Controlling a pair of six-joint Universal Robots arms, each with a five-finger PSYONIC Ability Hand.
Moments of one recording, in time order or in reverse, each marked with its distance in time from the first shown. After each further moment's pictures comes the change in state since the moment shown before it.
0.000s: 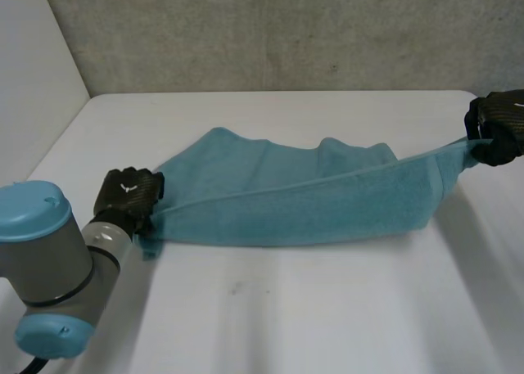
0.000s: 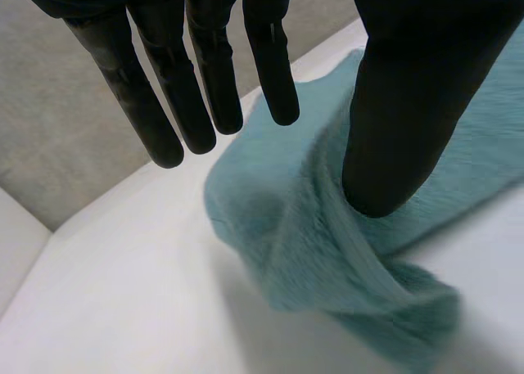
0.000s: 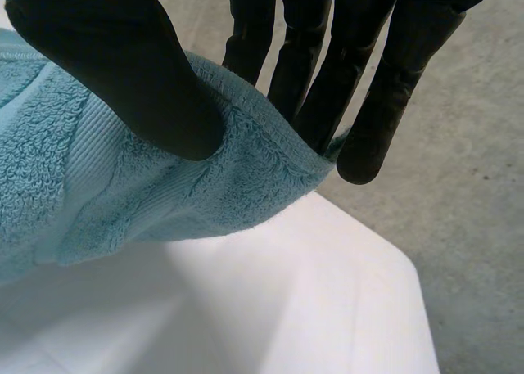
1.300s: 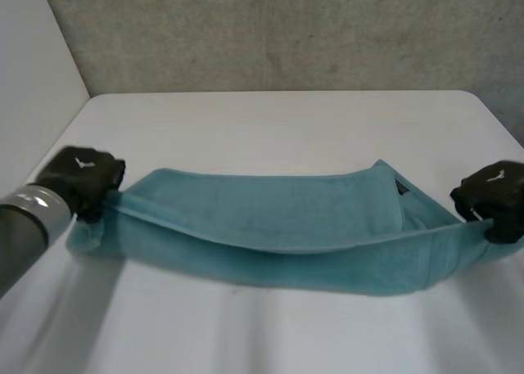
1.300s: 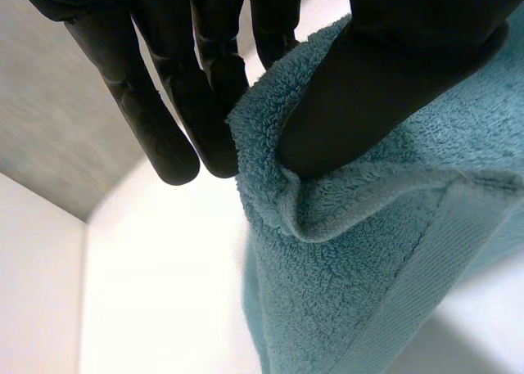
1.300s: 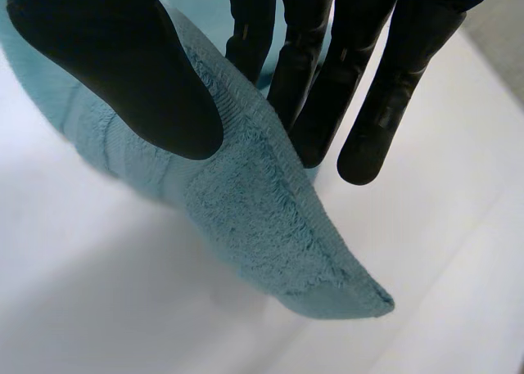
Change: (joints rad) left arm 0.160 0.230 0.140 -0.515 0.143 0.232; right arm -0.002 0.086 -0.104 0.592 0.038 -0.601; left_hand 0.518 0.559 0.562 0.566 0.545; right_hand 0.000 0.000 0.003 0.000 0.006
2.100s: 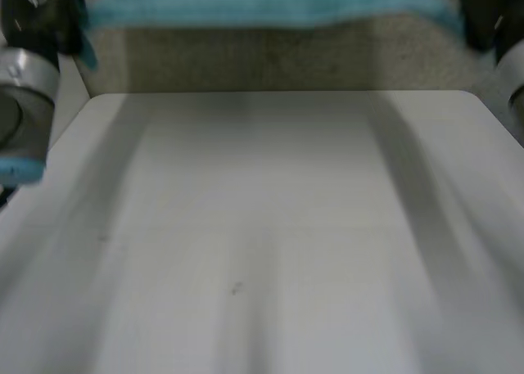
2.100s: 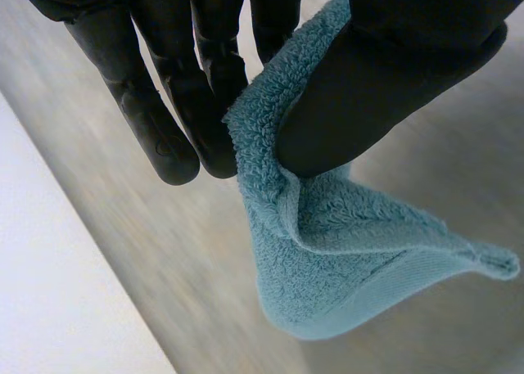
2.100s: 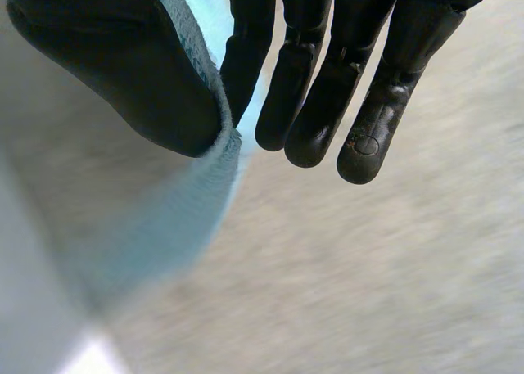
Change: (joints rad) left arm 0.029 -0.280 0.410 0.611 0.011 -0.286; right arm 0.243 0.033 -0.111 -0.994 0.150 0.347; left_hand 0.001 0.001 0.003 0.000 0.007; right_hand 0.000 0.000 0.004 0.000 0.006
